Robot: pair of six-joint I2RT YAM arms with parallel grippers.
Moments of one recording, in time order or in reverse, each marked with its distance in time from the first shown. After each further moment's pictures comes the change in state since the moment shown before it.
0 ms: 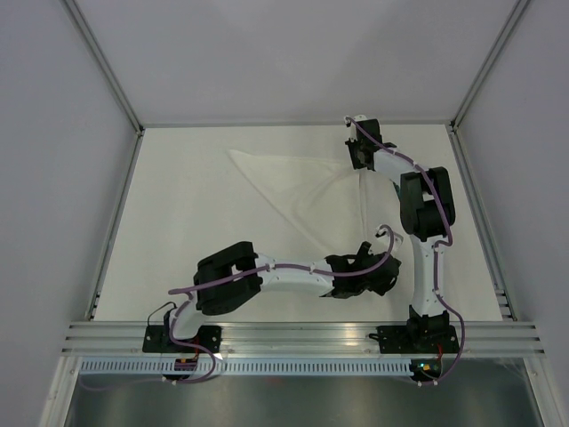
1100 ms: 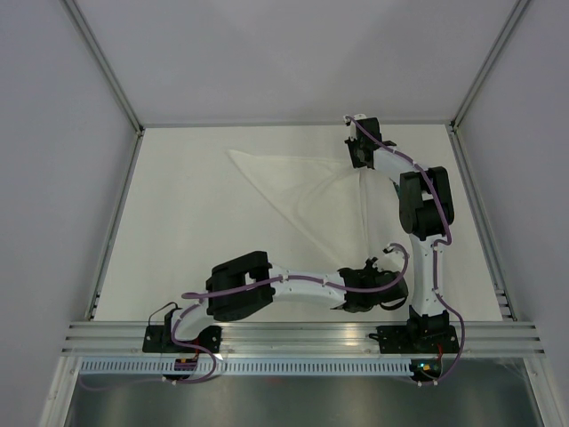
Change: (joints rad) left arm -0.080 0.107 0.119 -0.204 -0.183 0.049; right arm -0.002 0.023 0.042 -0.027 -0.007 0.000
